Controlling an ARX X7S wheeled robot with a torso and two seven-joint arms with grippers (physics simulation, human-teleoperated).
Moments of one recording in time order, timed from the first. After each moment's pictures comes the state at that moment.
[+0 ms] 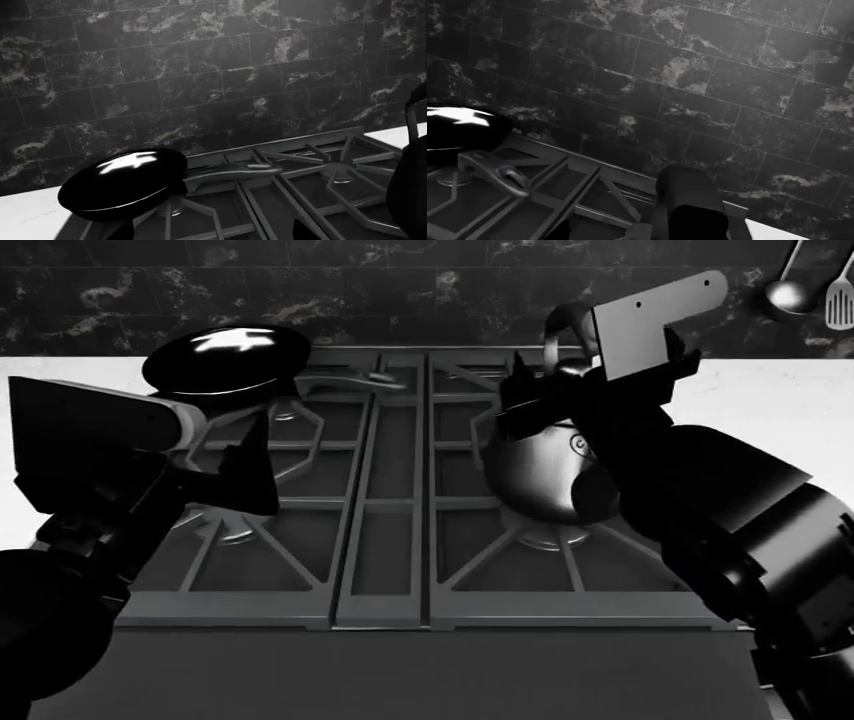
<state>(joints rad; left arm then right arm) -0.65 -0.67 0.05 0.61 -0.98 -0.97 -0.40 1.07 0.50 -0.58 -0.05 0.71 0.71 0.30</state>
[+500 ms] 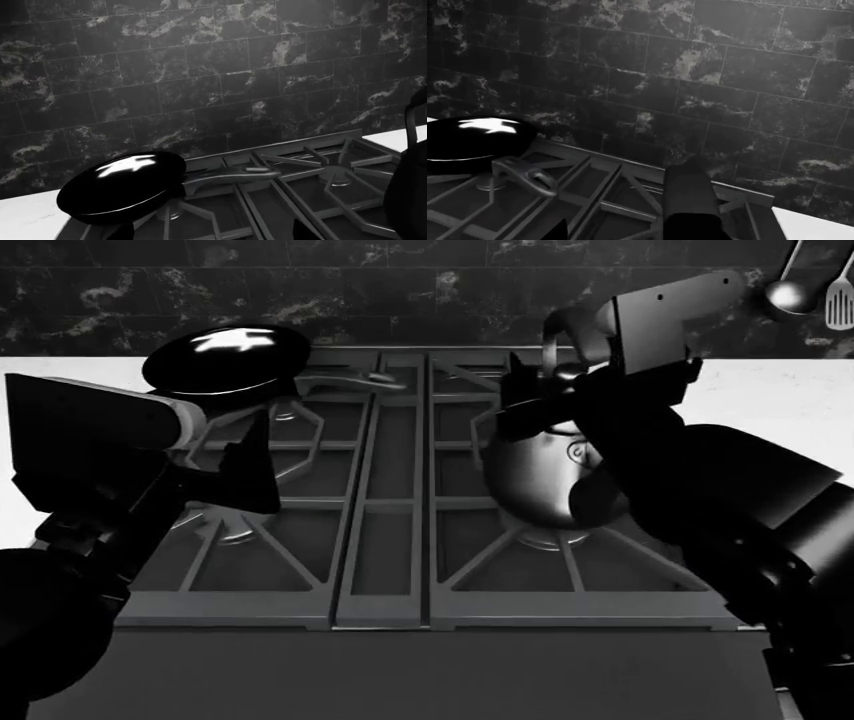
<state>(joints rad) -0.66 -0.67 0.05 0.62 -0.99 -0.97 -0.41 1.06 0.51 -0.49 -0.11 0.84 0.78 0.31</state>
